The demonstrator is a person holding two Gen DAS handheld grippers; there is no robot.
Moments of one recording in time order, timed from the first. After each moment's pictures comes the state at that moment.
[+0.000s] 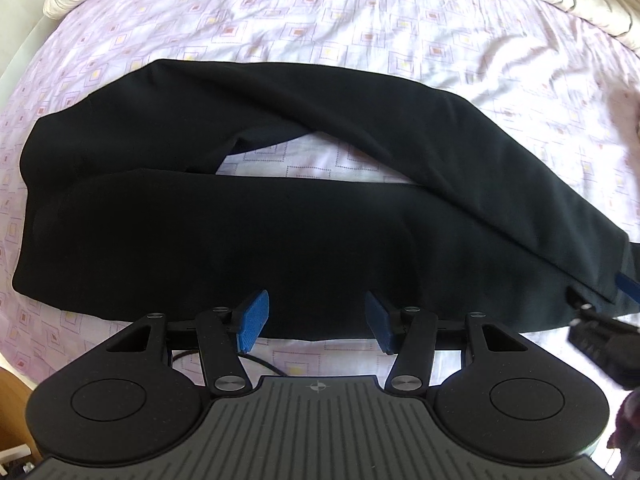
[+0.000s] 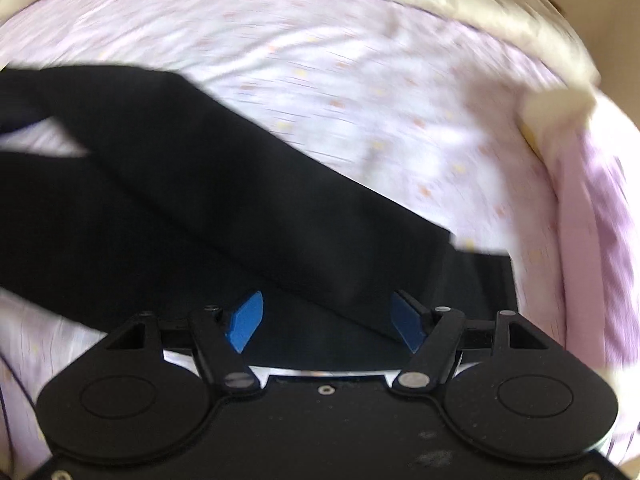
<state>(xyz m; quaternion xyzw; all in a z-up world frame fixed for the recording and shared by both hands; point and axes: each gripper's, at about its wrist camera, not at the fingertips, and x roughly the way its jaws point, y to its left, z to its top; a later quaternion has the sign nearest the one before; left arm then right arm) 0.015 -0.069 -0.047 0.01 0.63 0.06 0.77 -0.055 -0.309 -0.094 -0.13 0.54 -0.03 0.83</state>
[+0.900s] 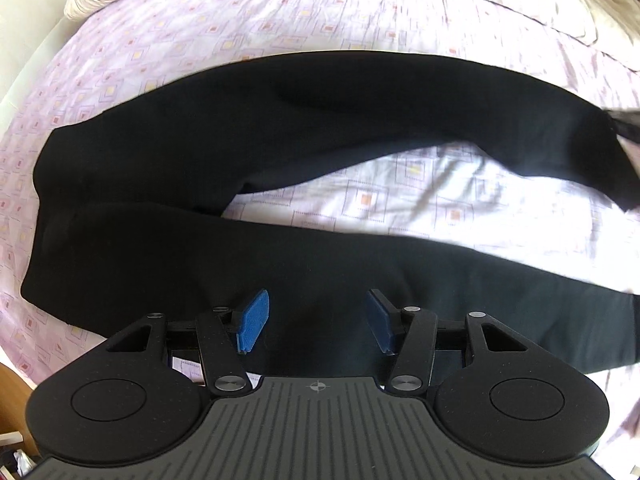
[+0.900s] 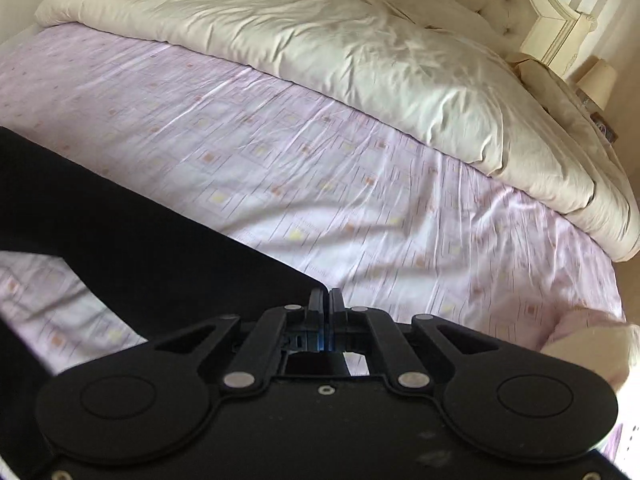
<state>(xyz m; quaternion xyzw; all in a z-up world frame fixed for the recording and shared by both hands) 0.046 -0.074 -0.031 0.00 0.62 0.09 0.78 0.112 -0.300 -0.038 -0.15 0.46 0.01 0.87</state>
